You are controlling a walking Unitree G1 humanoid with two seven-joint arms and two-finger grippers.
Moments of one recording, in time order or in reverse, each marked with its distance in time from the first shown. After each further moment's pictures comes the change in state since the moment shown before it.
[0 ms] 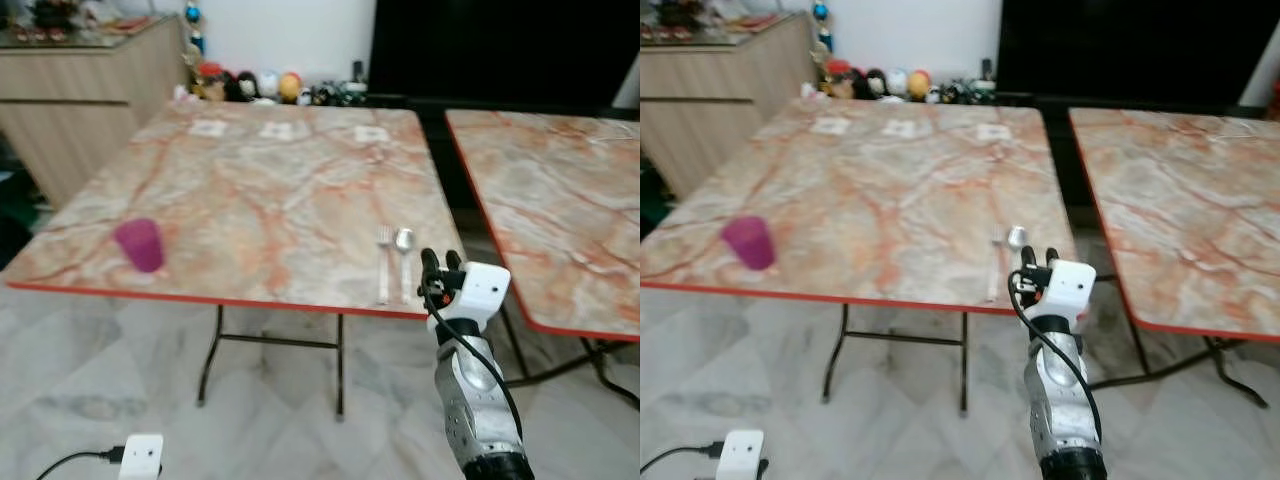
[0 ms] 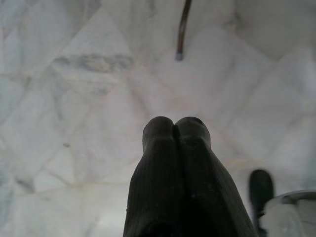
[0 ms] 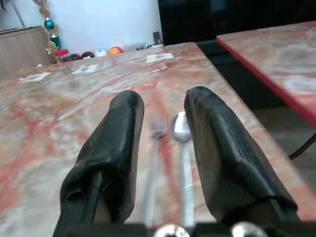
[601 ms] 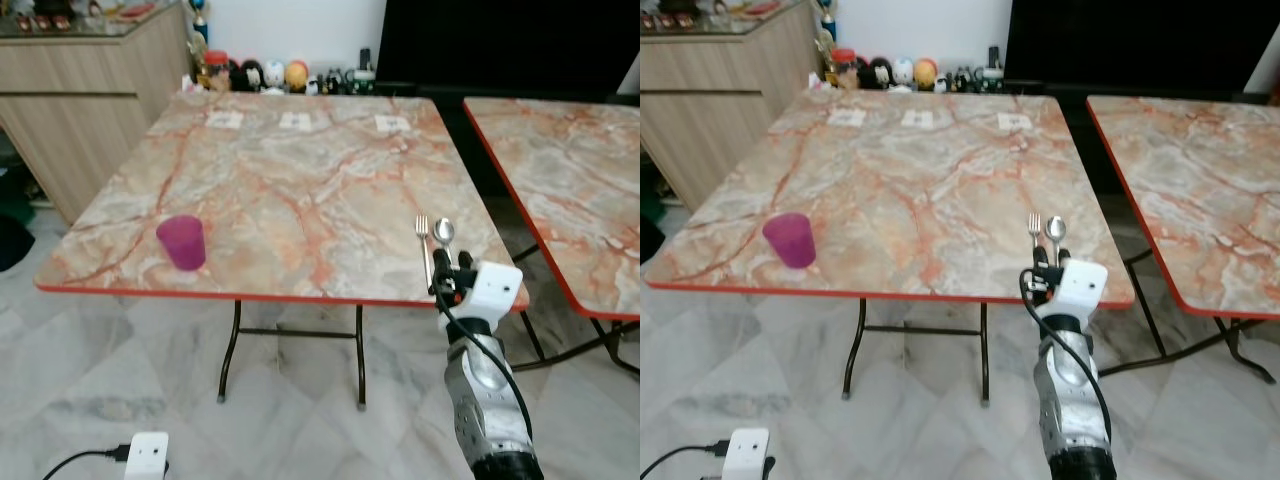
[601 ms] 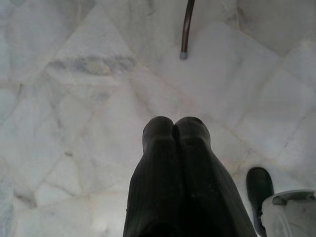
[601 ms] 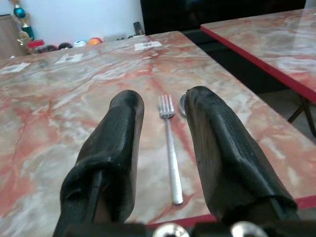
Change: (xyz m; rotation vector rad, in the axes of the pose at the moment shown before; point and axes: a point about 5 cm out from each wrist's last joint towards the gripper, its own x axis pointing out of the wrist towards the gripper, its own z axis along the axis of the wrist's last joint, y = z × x) left arm -0.001 -0.009 0.000 -0.024 -0.003 -0.020; right arm -0.001 -0.014 -0.001 -0.013 0.012 -0.044
